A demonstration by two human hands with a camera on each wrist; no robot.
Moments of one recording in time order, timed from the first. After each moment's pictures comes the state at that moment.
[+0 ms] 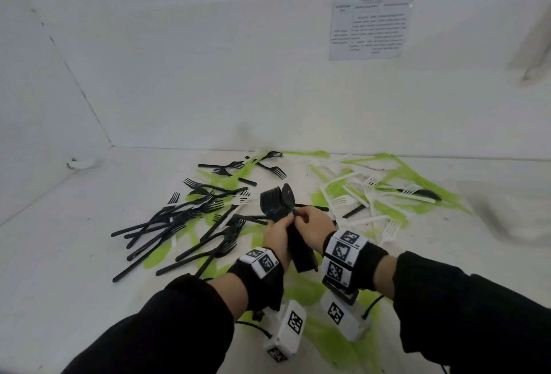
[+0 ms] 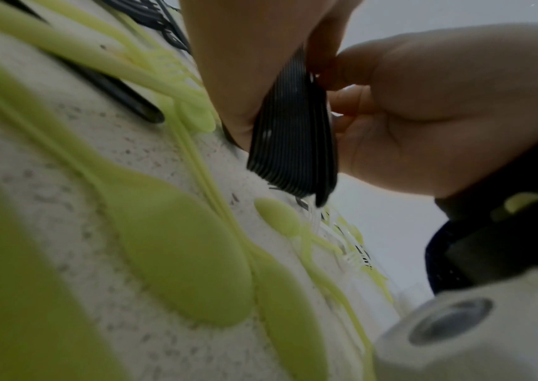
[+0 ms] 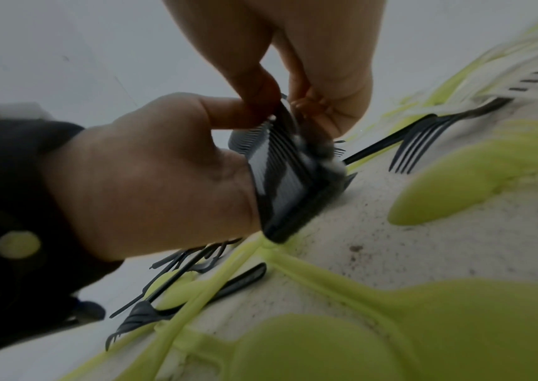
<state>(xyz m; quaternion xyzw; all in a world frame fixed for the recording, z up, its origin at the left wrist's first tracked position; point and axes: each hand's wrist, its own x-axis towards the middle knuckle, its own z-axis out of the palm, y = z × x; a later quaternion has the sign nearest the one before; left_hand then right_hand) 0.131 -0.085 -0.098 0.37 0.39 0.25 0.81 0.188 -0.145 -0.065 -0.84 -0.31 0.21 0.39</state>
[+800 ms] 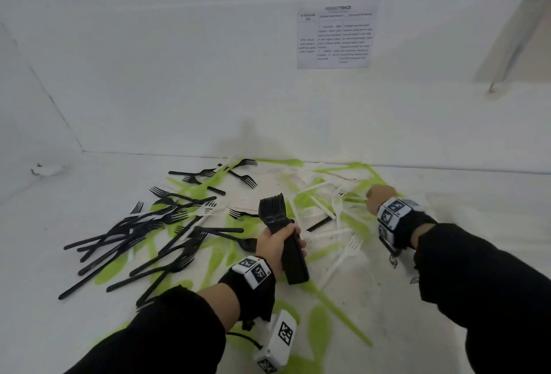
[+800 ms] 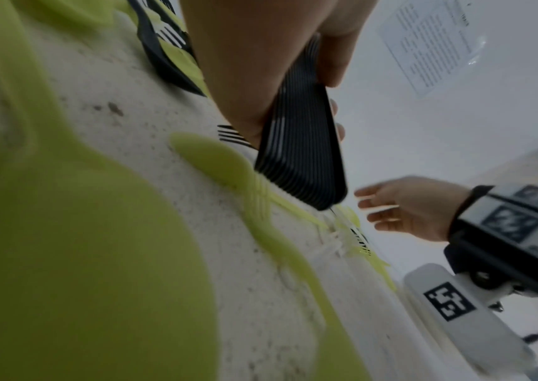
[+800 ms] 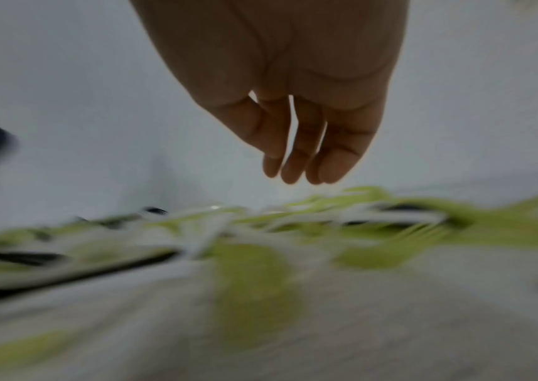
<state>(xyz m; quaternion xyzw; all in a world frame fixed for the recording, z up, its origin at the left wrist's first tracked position) 0.184 -0.128 -0.095 0.41 0.34 0.21 0.82 0.387 -0.236 -0.051 -0.95 -0.24 0.12 0.14</state>
